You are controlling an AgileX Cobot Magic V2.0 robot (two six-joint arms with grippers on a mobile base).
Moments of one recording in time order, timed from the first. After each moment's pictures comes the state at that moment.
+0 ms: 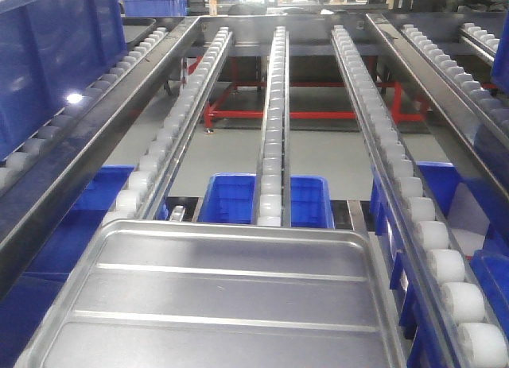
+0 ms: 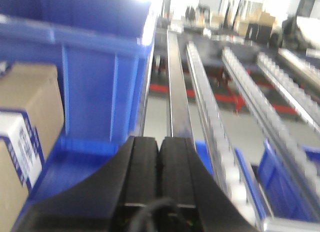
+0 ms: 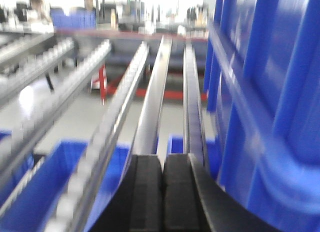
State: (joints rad) left arm -0.15 -0.01 0.03 -0.19 -0.06 0.09; right arm -0.03 -0.01 0.03 0.03 -0.06 -0.03
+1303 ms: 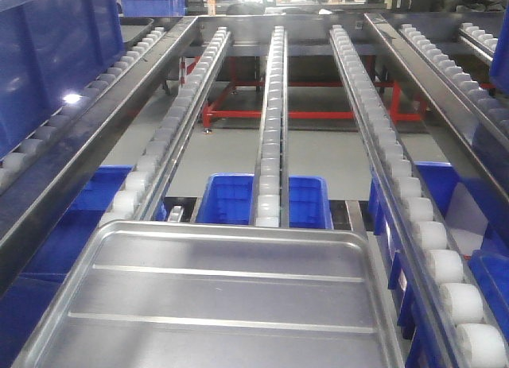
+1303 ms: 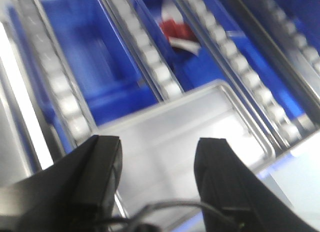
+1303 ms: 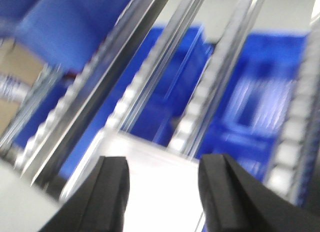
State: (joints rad) left arm -0.67 0.79 -0.65 -0.17 0.51 0.06; right arm 0.47 0.66 -0.55 0.40 0.38 -0.03
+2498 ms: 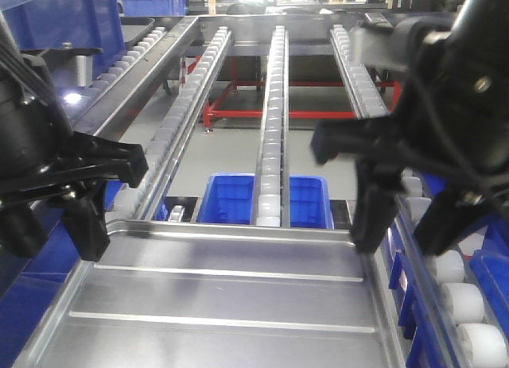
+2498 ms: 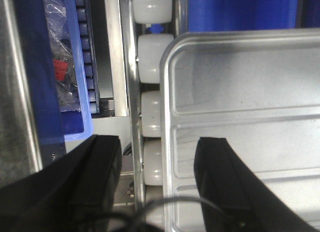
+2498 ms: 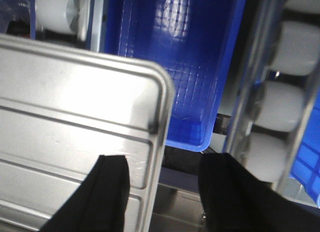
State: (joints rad) left arm -0.68 1.51 -0.88 0.13 0.69 -0.54; right arm 0.60 1.48 -0.85 0.03 0.62 0.52
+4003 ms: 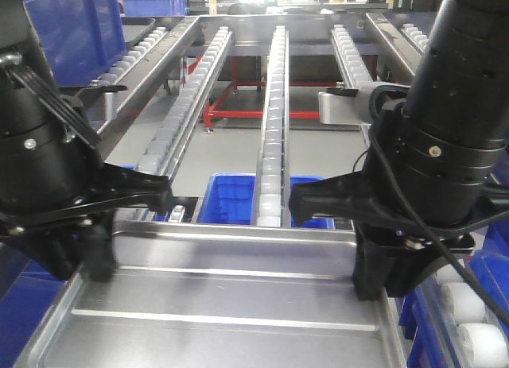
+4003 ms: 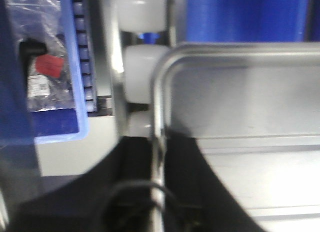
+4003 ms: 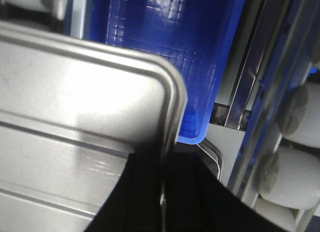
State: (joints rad) left arm -0.68 1.62 -0.89 0.14 0.63 -0.57; right arm 0.62 1.60 -0.85 0.01 0.57 0.53
